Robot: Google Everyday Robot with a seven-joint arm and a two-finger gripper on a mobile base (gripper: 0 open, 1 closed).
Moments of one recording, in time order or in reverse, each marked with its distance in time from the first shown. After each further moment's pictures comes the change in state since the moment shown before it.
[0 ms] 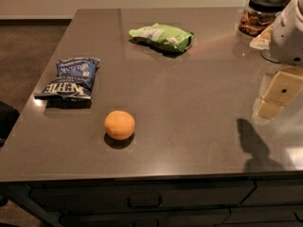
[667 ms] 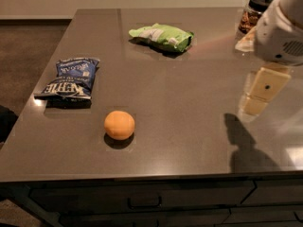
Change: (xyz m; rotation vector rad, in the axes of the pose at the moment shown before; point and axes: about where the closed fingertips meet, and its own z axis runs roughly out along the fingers) arm -0.022 -0.004 0.013 -0.055 -0.033 -0.018
